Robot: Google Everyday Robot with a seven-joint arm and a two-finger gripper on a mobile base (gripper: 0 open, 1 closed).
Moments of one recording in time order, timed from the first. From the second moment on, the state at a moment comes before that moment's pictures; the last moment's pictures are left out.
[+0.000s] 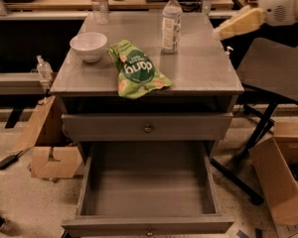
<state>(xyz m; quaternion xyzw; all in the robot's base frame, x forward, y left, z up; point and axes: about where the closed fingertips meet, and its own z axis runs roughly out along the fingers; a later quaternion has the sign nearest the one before) 0.682 -0.219 1.034 -0.44 0.69 0.08 0.56</state>
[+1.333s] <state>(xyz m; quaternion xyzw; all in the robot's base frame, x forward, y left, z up) 0.888 -0.096 0.953 -0.33 0.66 0.23 0.63</state>
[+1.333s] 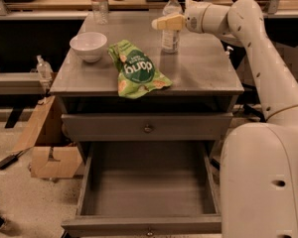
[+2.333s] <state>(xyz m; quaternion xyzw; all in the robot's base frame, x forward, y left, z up) 0.906 -0.089 0.934 -0.30 0.67 0.26 0.63</state>
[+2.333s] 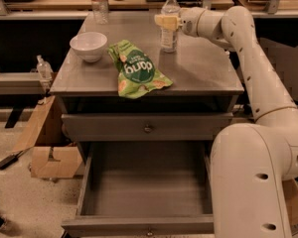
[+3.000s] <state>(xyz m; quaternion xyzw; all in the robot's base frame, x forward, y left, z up) 0.886 -0.068 0.968 -0.33 0.65 0.25 0.63</state>
